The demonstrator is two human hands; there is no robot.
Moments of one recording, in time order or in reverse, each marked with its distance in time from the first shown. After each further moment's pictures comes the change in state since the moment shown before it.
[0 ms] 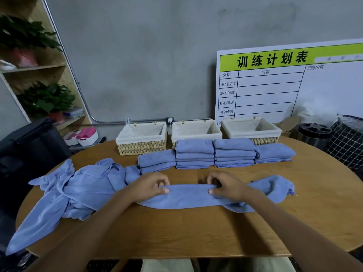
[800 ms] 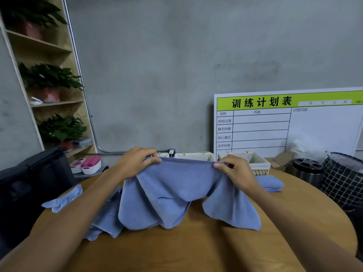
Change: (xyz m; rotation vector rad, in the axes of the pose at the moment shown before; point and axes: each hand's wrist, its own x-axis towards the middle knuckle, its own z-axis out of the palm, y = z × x) left_hand -0.015 0.066 -0.157 0.361 0.474 0.062; right_hand -0.030 -0.086 -0.109 0.159 0.695 -0.185
